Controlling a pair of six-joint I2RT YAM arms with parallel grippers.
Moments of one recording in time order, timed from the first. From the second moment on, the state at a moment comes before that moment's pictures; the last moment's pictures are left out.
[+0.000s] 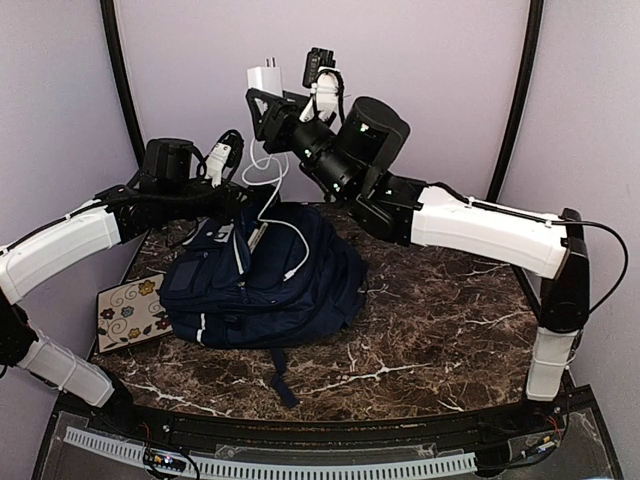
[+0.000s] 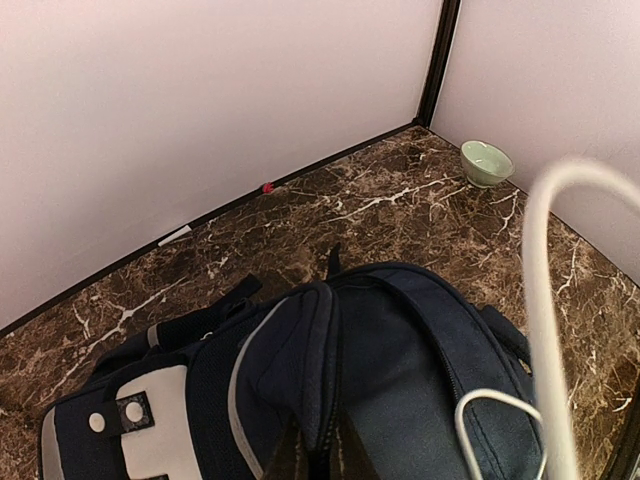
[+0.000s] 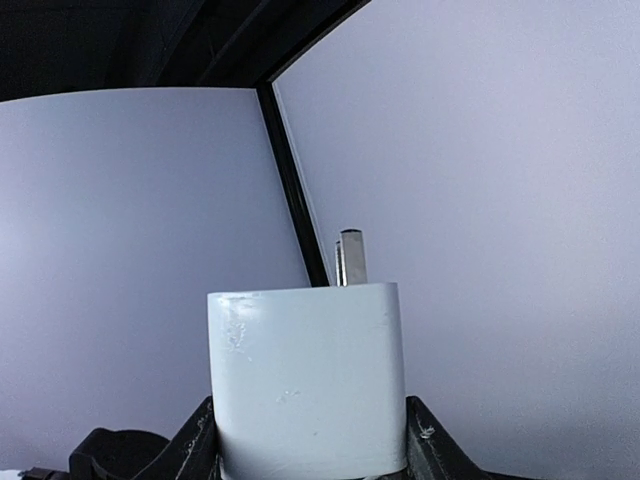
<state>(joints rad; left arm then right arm) -0.56 1.35 1.24 -0.29 0.11 -0.01 1.11 1.88 1.81 0.49 0.29 0.15</state>
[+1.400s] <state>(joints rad) -0.55 1.35 1.24 -0.27 0.10 -0.01 1.04 2.00 1.69 -0.03 0.29 0.61</state>
